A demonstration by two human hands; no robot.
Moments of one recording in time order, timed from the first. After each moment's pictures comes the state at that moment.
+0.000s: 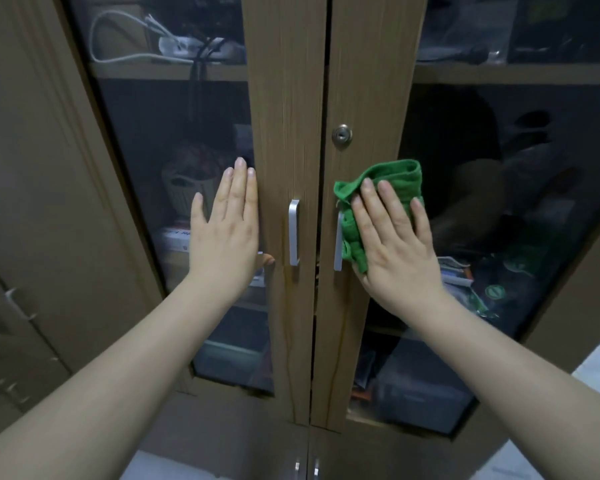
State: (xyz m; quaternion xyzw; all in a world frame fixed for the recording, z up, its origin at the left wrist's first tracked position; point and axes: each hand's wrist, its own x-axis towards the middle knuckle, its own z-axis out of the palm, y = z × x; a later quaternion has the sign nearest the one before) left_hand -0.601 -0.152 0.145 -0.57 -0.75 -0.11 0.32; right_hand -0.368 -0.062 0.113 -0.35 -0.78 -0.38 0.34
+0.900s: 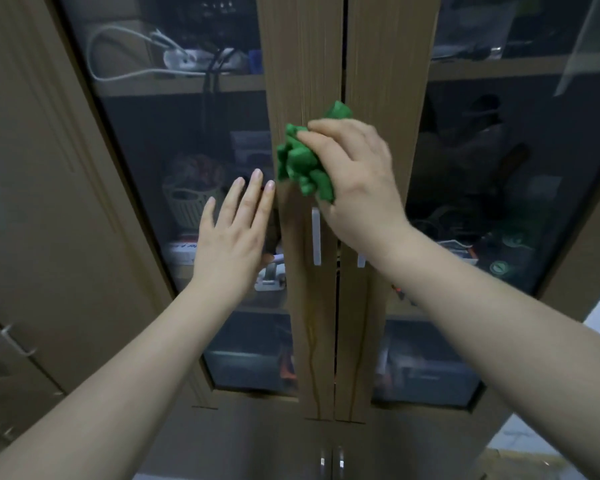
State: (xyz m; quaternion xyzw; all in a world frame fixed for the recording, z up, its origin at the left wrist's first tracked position) left_hand -0.646 -0.159 0.149 -0.65 -0.67 -0.11 0.33; right_hand -0.458 -0.116 0.212 -0.27 -0.79 -0.18 0.52
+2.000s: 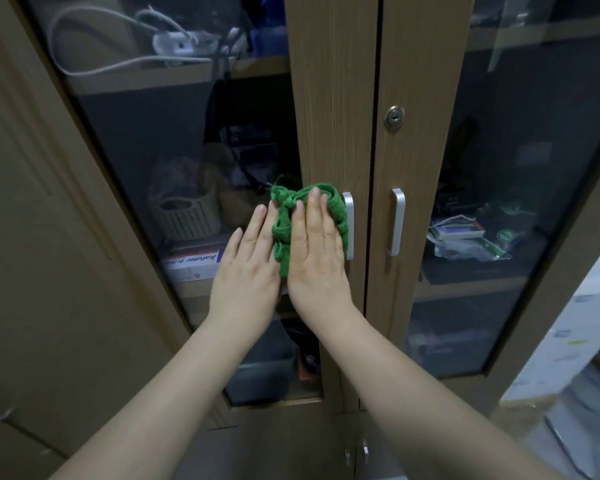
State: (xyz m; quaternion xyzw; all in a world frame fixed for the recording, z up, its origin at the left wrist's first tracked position) left_hand -0.694 -0.151 0.109 -0.76 -0.57 -0.12 0.27; right_hand -0.575 -0.126 0.089 -0.46 -0.73 -0.15 0.48
